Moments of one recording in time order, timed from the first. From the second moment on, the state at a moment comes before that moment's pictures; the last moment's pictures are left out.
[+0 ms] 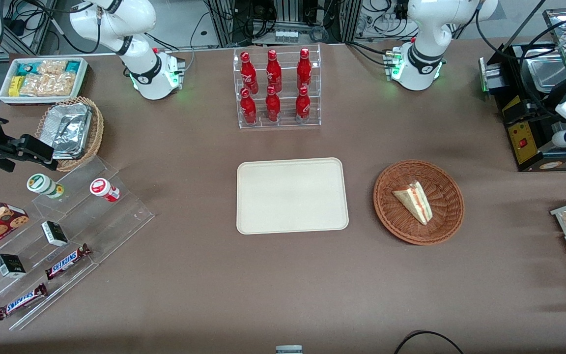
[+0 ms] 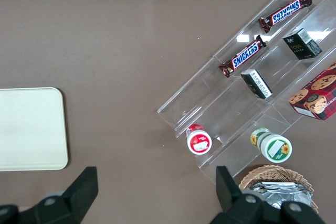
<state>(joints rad) -0.04 -0.03 0.03 -1.60 0.06 1.37 -0.05</state>
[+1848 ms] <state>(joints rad) -0.16 0.11 0.01 -2.16 -0.02 2.16 -0.39</state>
